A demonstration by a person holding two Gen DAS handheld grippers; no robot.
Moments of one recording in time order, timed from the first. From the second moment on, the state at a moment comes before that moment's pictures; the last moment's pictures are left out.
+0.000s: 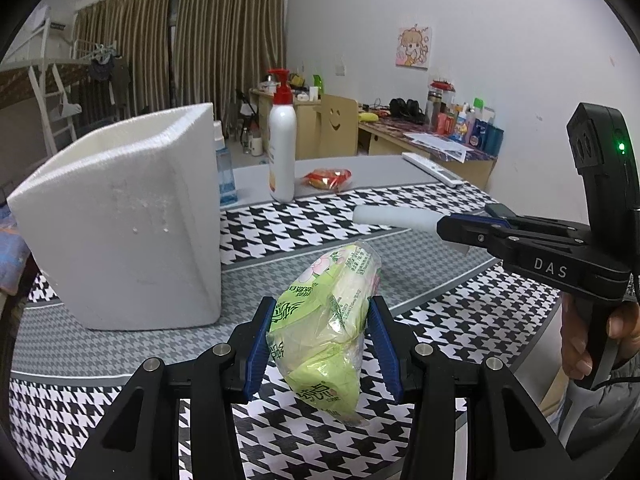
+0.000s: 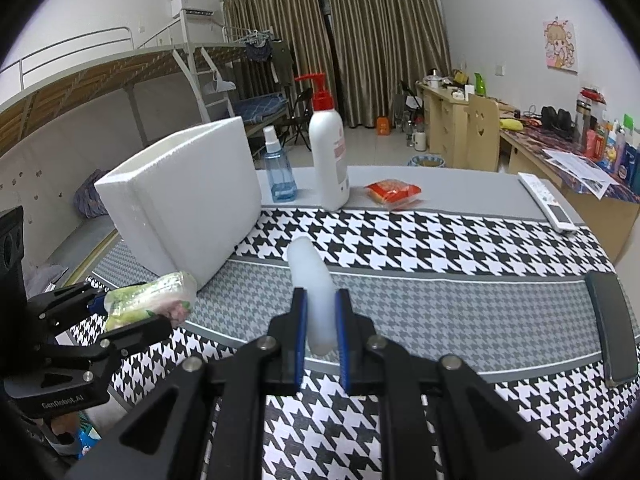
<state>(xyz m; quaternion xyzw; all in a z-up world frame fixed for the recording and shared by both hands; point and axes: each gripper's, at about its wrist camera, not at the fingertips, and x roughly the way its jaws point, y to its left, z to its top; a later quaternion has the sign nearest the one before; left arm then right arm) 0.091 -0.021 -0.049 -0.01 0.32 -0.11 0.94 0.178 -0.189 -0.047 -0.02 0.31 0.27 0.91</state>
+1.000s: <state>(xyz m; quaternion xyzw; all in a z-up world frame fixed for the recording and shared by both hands) 0.083 -0.010 -0.006 0.01 0.24 -0.08 0.97 0.172 -0.190 -0.014 0.00 0.26 0.28 0.92</state>
